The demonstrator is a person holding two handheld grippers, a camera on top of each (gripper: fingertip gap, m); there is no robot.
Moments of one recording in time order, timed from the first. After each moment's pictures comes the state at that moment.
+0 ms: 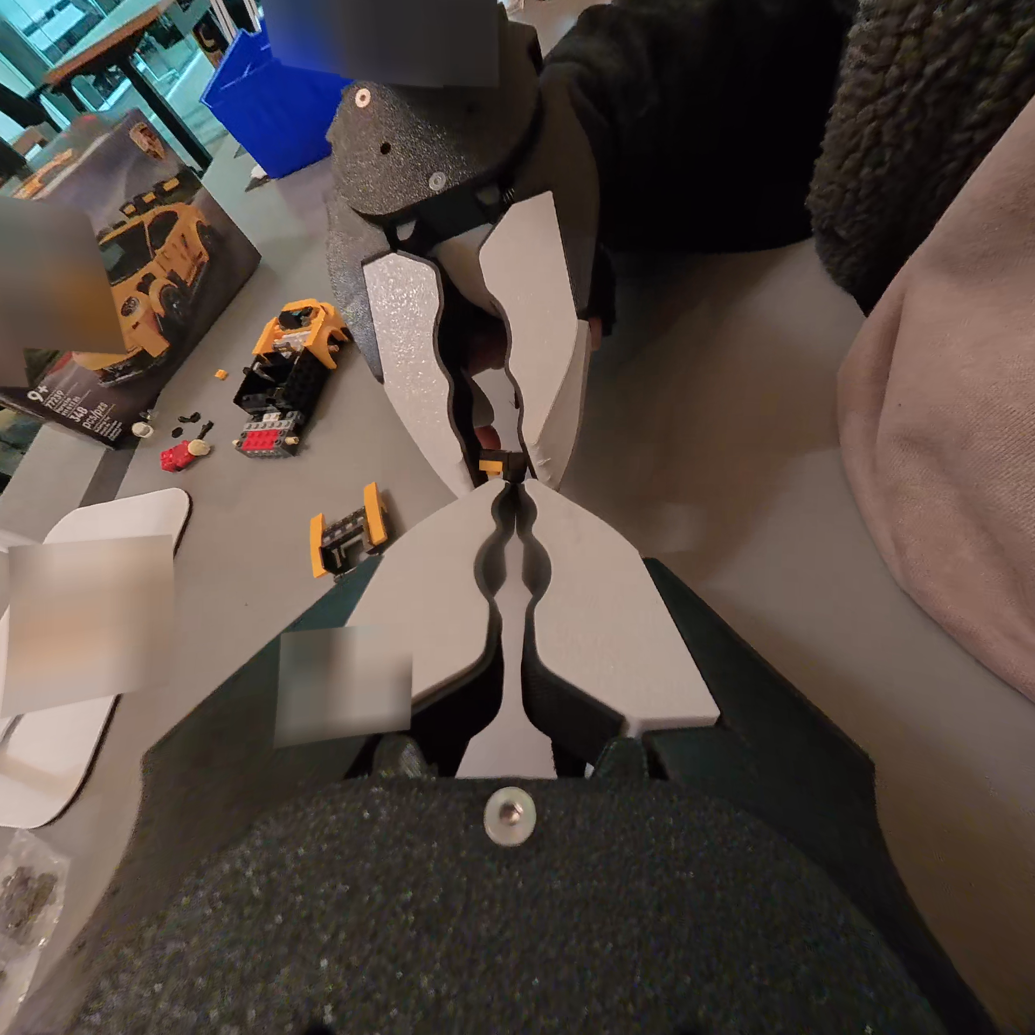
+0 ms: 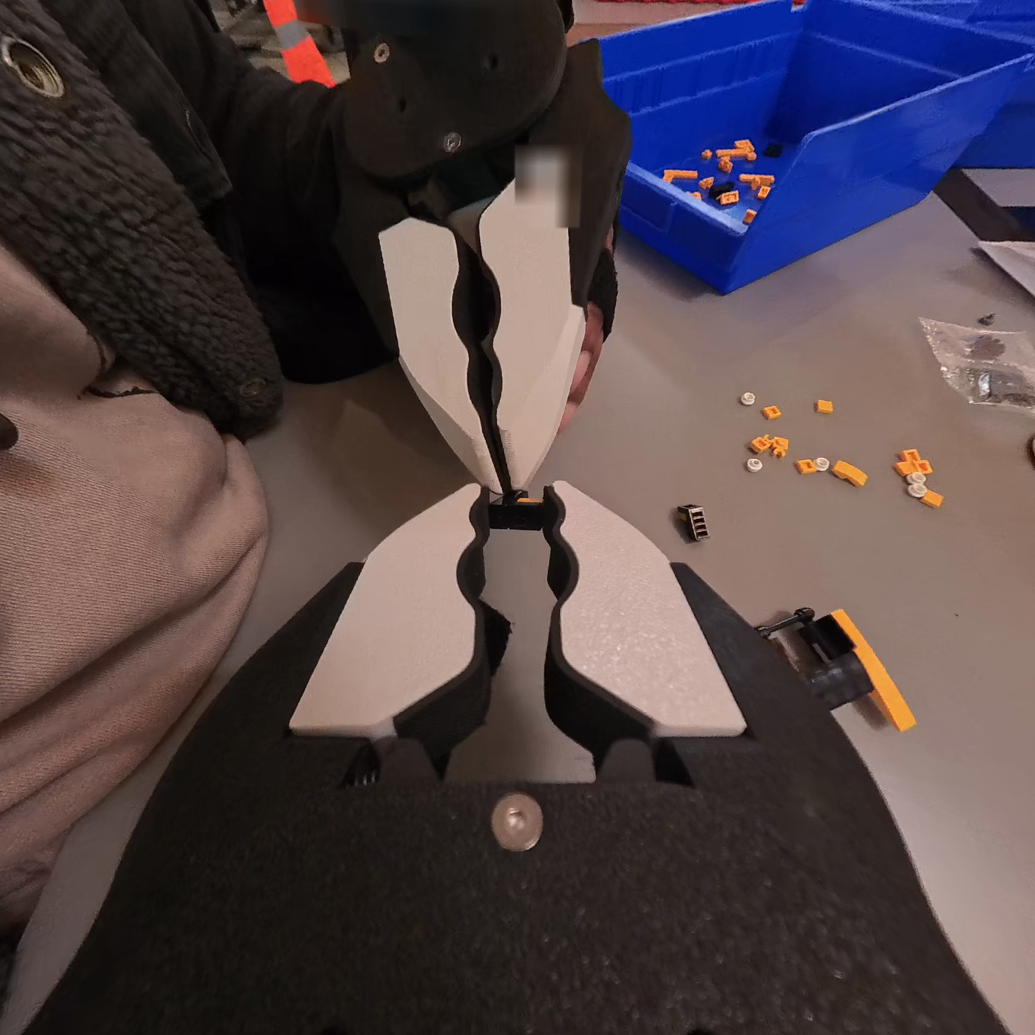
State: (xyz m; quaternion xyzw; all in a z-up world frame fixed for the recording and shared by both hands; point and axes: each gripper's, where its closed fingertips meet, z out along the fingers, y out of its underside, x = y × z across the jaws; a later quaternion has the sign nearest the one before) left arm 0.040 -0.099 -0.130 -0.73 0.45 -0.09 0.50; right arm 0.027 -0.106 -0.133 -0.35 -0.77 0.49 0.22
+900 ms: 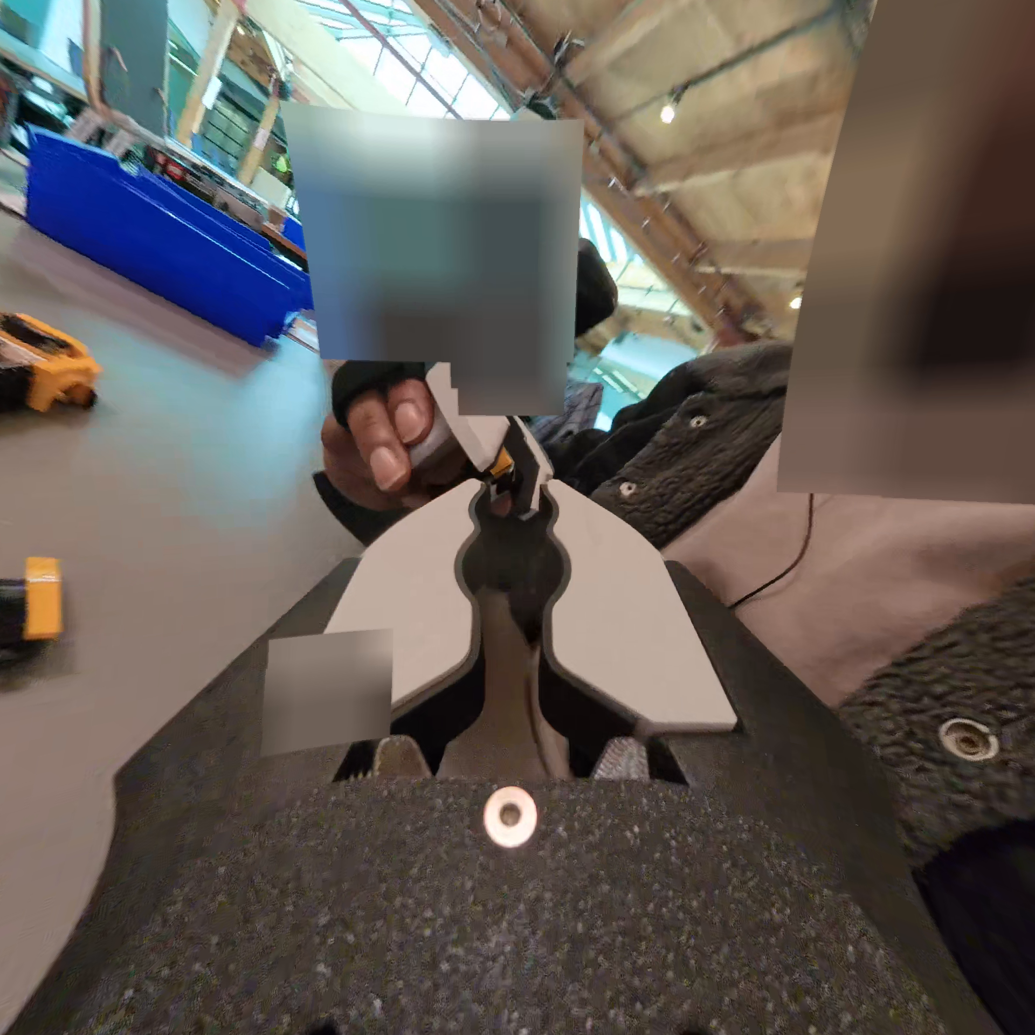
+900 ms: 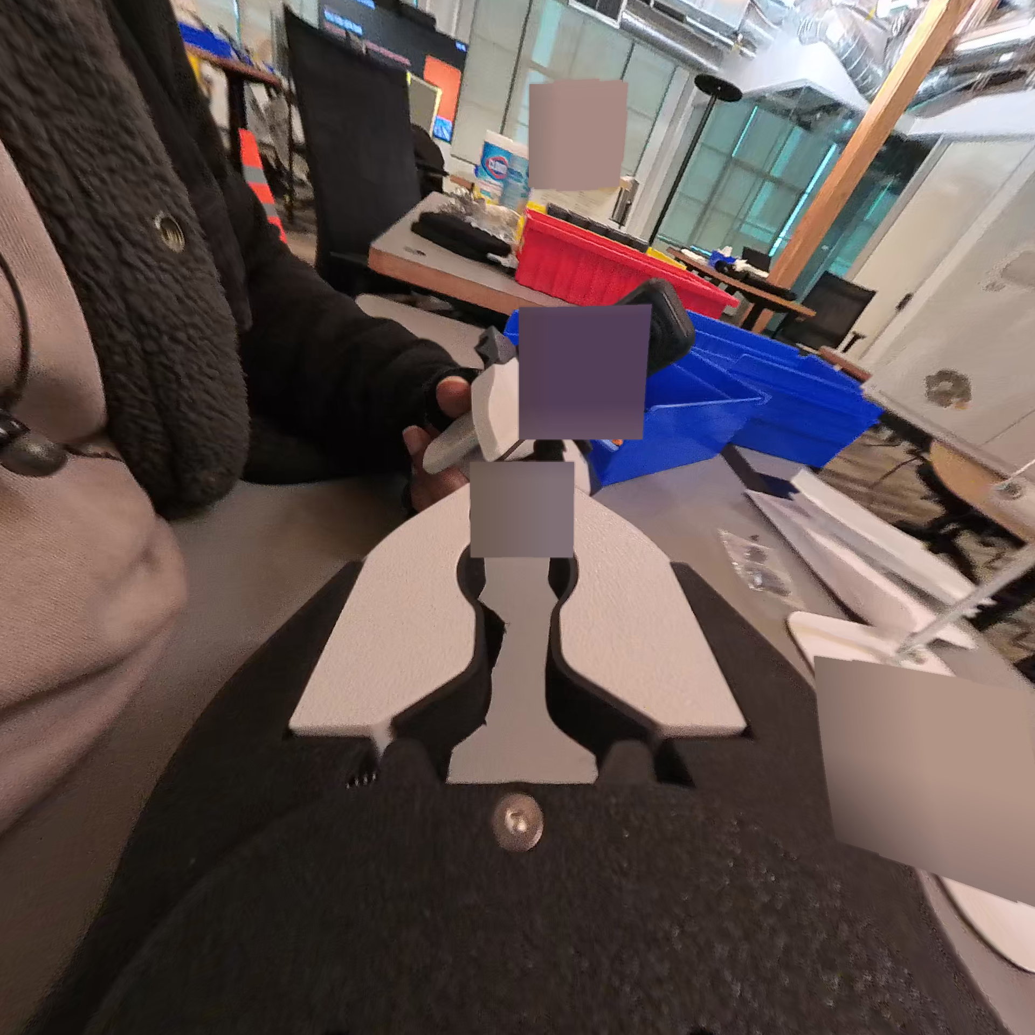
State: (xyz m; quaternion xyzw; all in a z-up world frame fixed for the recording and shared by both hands) left arm 0.042 -0.103 -0.066 -0.61 0.16 -0.59 0.51; right arm 0.030 -0.103 -0.070 -0.24 -0.70 0.54 0.41
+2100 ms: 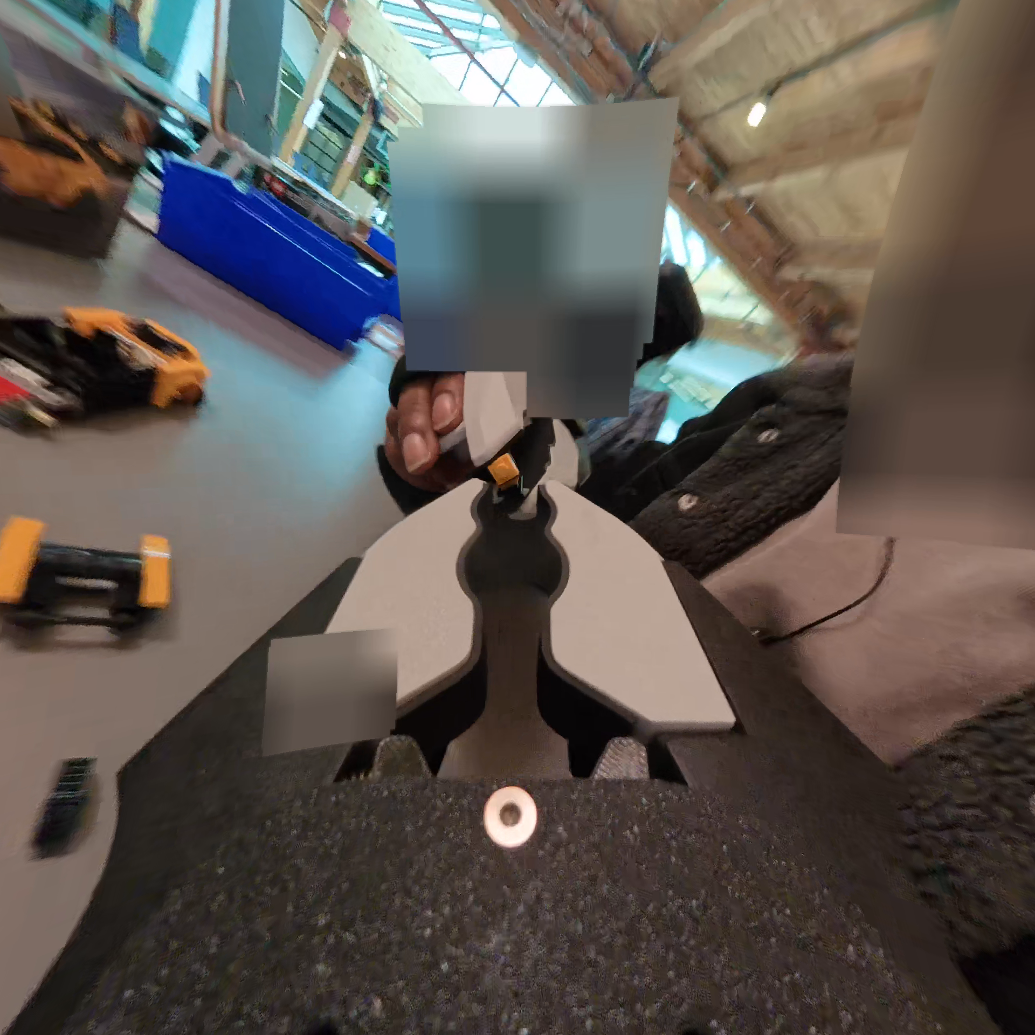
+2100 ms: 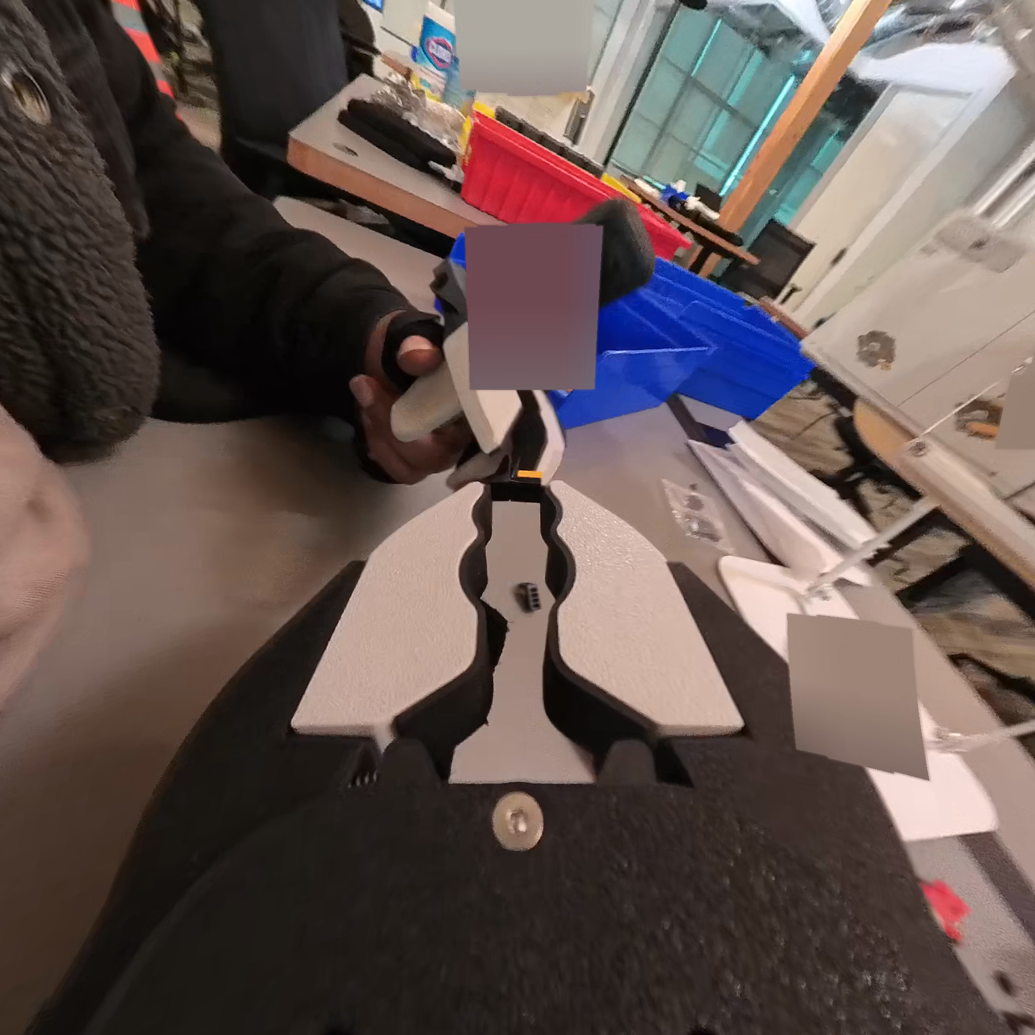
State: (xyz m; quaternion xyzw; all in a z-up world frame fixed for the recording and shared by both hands) left arm 0.034 -0.087 -0.074 -0.64 0.12 -0.55 0.52; right arm 0.026 -0.085 -0.079 -0.27 -0.72 0.46 0.44
